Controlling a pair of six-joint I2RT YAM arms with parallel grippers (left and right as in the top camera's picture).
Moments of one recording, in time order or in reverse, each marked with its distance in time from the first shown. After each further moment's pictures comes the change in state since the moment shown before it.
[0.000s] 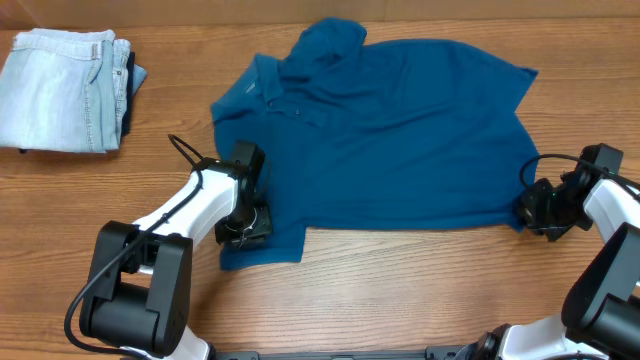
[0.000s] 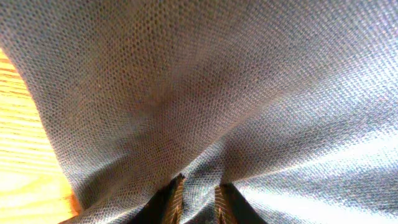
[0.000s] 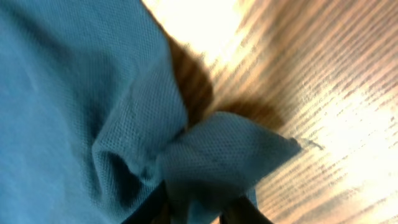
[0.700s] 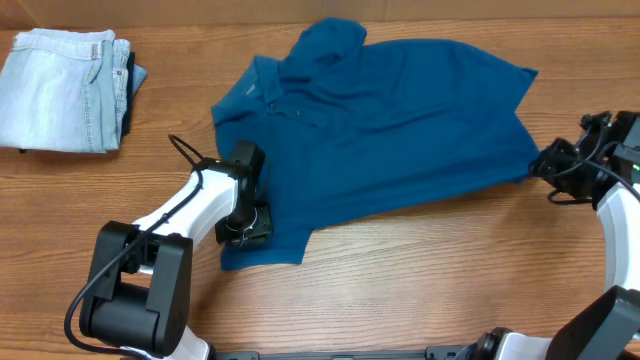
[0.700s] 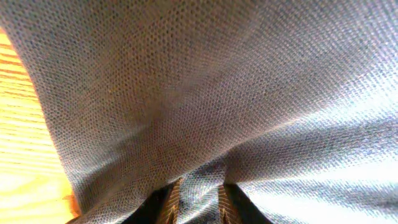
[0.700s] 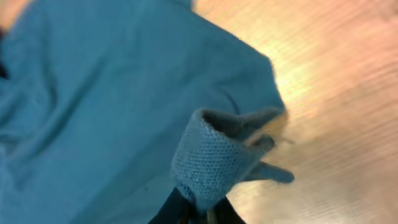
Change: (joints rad) left arm 0.000 0.000 0.000 0.002 0.005 0.000; right arm 0.040 -0.223 0.117 0.029 -0.058 -0.274
